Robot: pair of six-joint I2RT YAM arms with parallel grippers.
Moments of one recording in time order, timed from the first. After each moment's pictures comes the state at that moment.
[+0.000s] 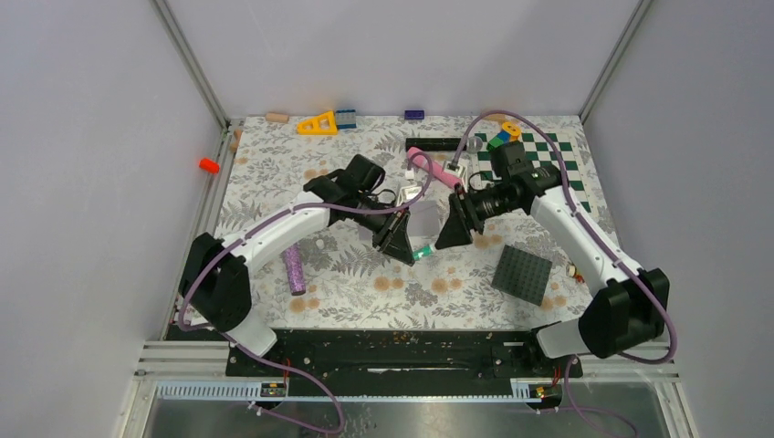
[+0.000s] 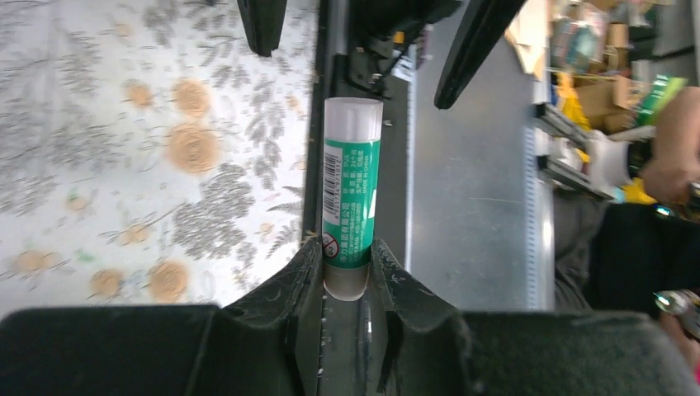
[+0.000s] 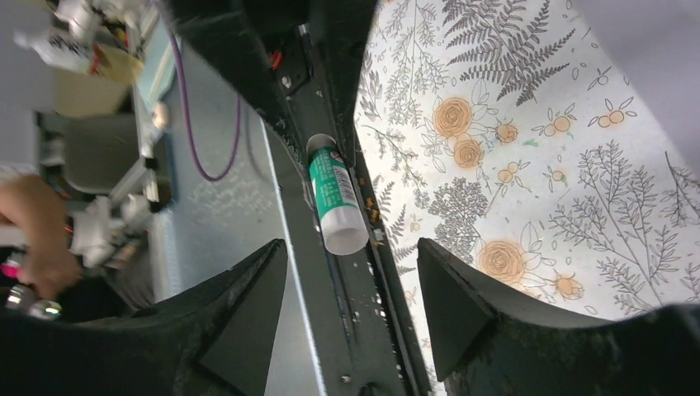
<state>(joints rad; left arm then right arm) -0.67 1.61 1.29 -0.67 1.10 0.12 0.35 1.38 1.24 -0.99 -1.03 -0.35</state>
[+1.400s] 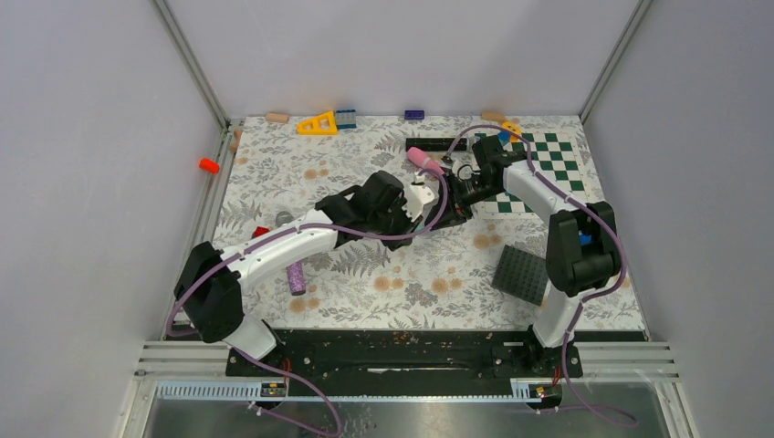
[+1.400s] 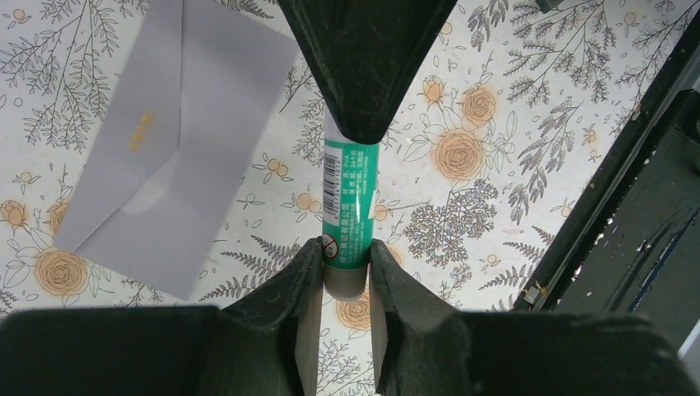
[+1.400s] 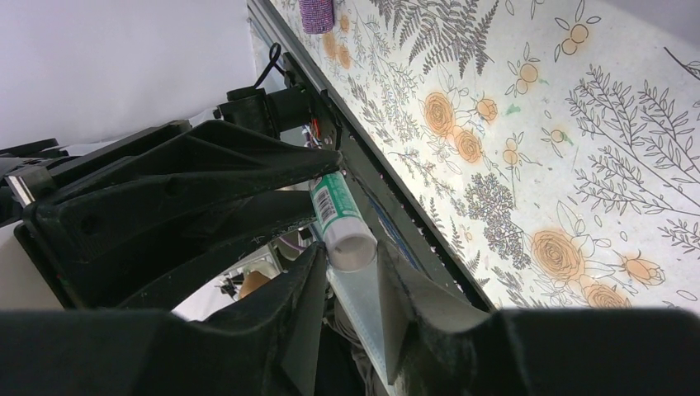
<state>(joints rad) -0.85 1.53 1.22 -0.49 0.20 0.10 0.28 1.81 1.37 -0.87 -1.04 0.24</state>
